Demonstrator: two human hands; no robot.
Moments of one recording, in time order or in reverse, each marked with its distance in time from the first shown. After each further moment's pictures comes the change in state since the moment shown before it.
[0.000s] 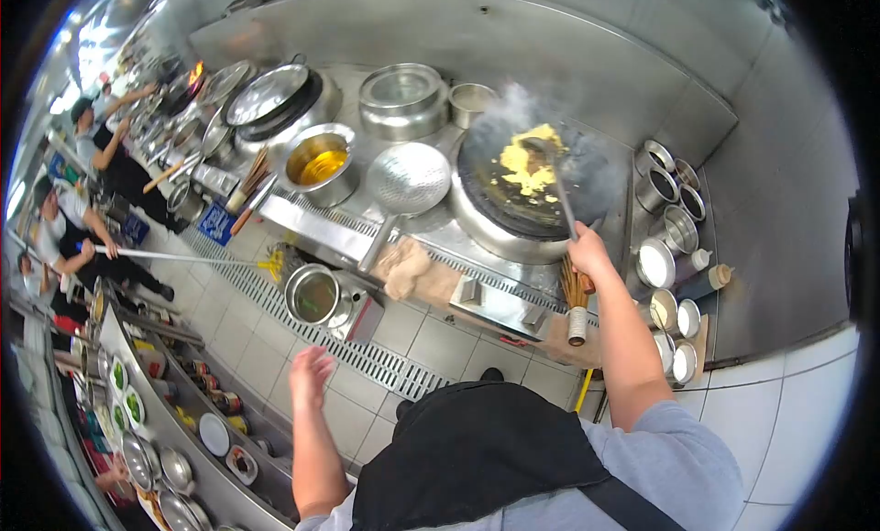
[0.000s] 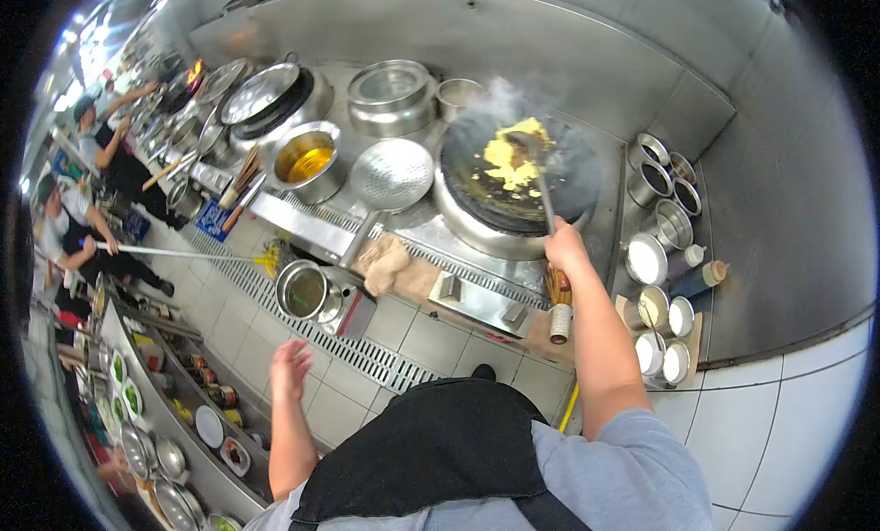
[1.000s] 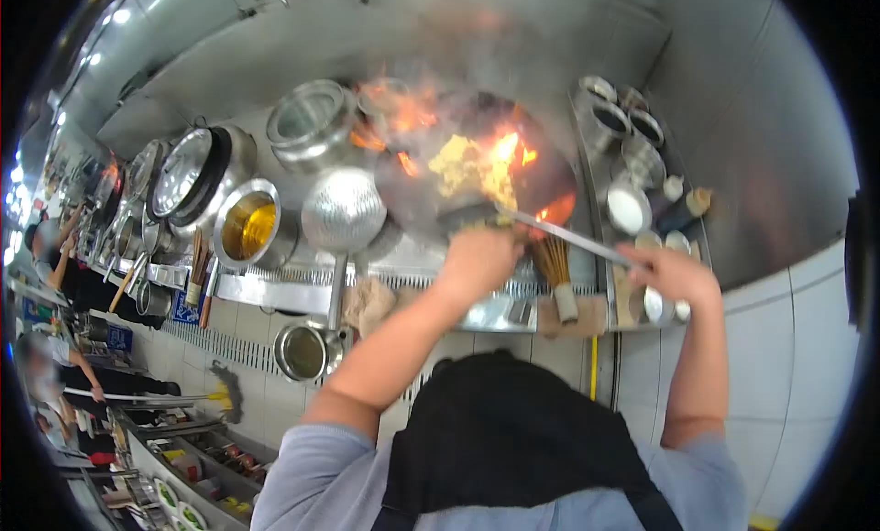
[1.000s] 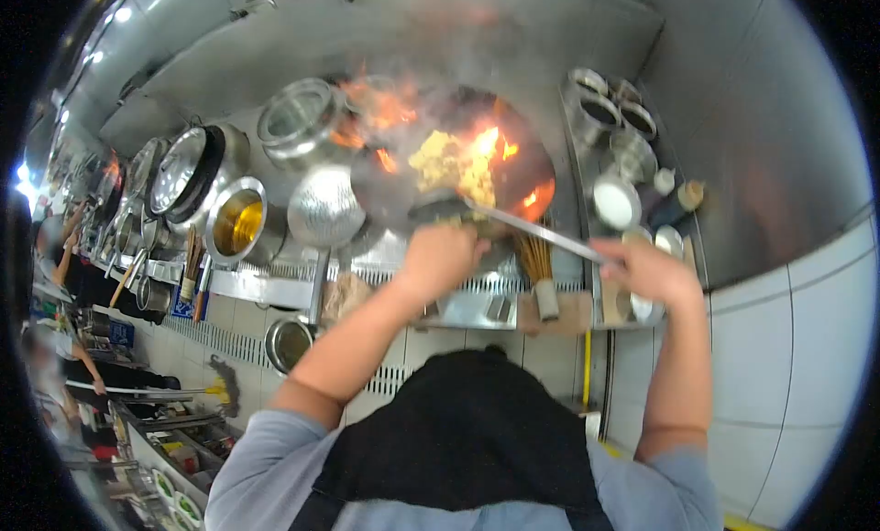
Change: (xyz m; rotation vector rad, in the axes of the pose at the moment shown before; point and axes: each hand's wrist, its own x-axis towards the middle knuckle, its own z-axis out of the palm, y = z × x) left_hand -0.041 0.064 0.445 1.419 -1.039 1.226; right_hand -0.145 0.004 -0.158 -0.298 -0.216 -0.155
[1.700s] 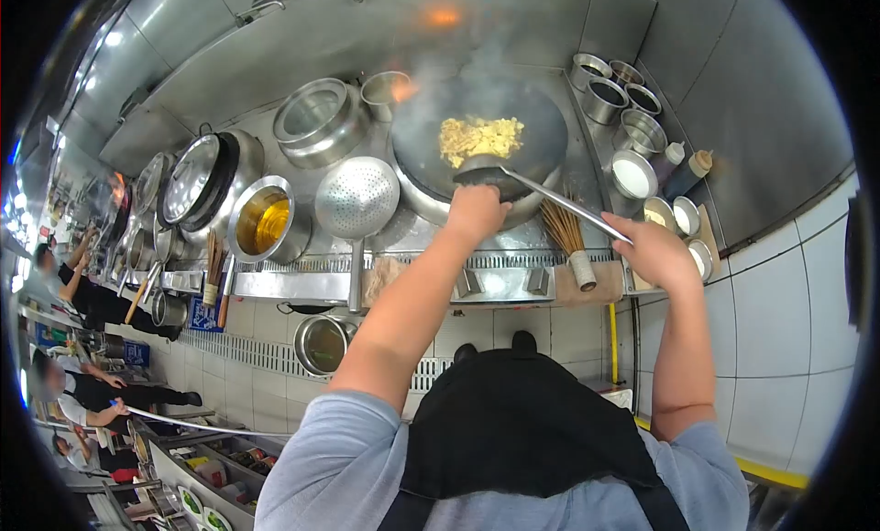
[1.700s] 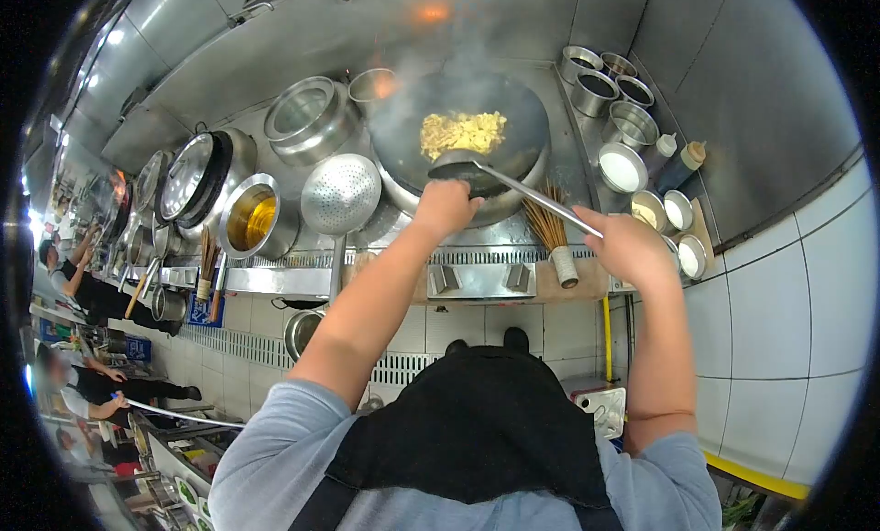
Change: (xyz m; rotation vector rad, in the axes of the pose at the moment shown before) left_hand 0.017 -0.055 0.047 0.136 0.110 0.059; right_hand -0.008 -0.076 0.048 -0.124 0.158 0.296
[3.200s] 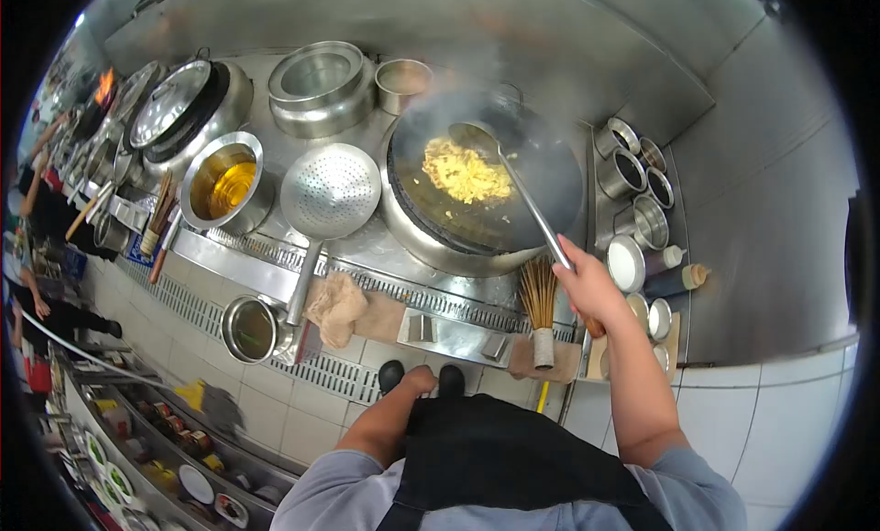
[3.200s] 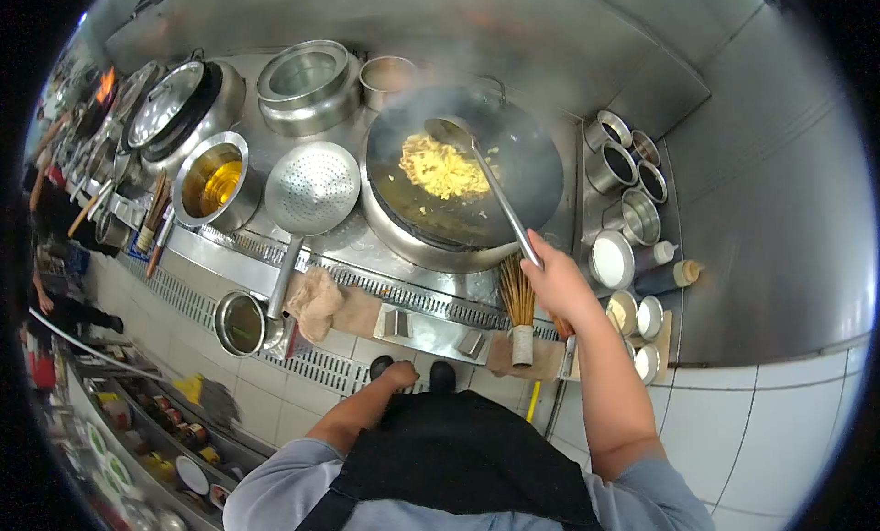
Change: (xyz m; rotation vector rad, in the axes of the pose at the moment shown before) left_hand -0.231 0.039 0.311 -0.622 -0.804 -0.520; right_hand 0.147 -0.013 0.034 0.528 -0.215 0.018
